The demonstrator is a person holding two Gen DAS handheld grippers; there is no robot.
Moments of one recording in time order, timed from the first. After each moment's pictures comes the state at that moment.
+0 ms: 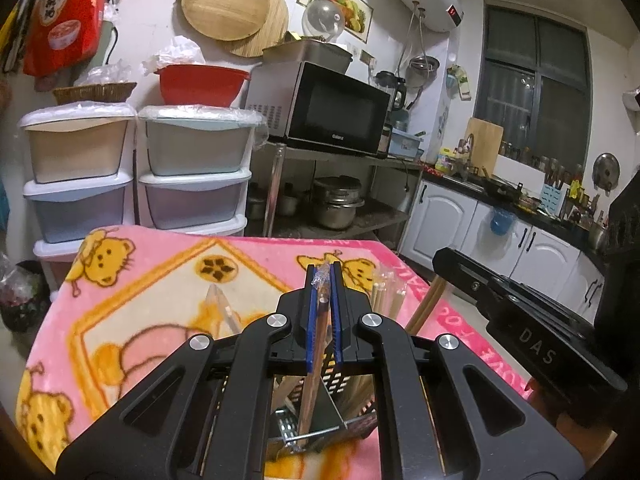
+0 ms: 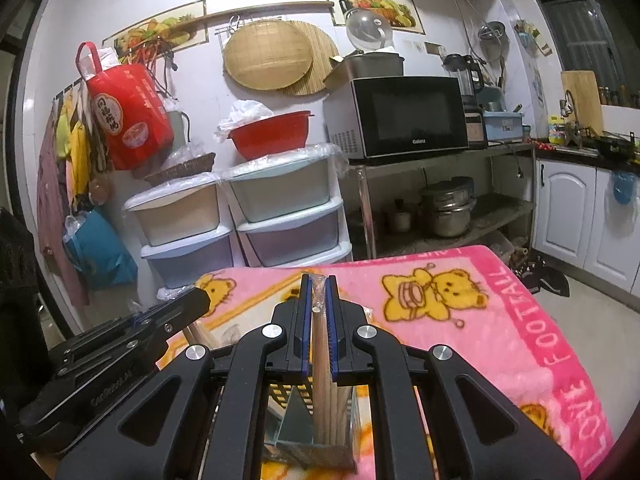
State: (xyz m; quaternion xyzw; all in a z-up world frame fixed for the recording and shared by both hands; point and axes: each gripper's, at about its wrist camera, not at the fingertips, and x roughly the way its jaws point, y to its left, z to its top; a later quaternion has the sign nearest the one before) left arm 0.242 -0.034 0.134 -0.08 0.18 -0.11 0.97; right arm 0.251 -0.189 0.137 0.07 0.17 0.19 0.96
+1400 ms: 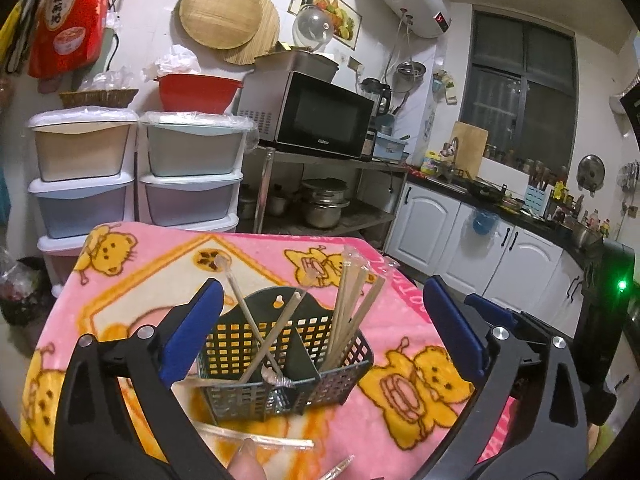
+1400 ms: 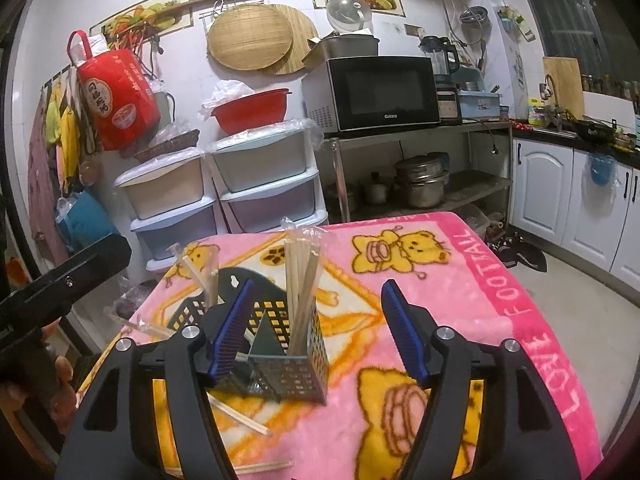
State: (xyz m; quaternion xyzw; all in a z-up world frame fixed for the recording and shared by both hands) left arm 0.179 -0.031 0.143 -0.08 0.17 -0.13 0.97; right arm 0.193 -0.228 0.118 0.06 0.21 0.16 0.96
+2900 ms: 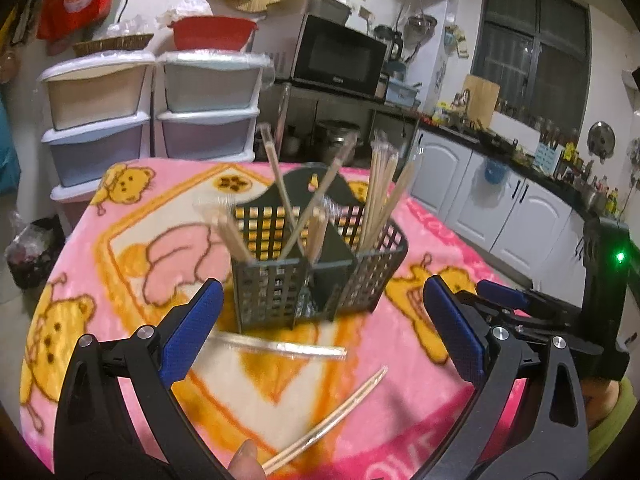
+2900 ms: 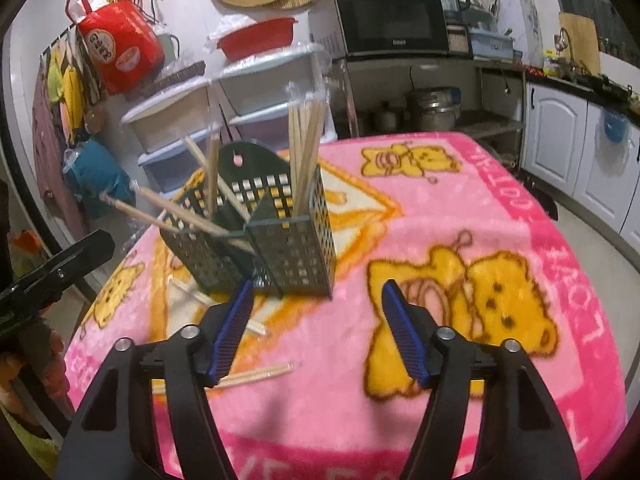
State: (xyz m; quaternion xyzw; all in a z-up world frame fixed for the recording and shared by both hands) left arm 0.150 -0.012 0.075 -0.06 0.27 -0.12 0.95; right arm 0.167 -0.230 0.042 0.05 0.33 0.19 0.92
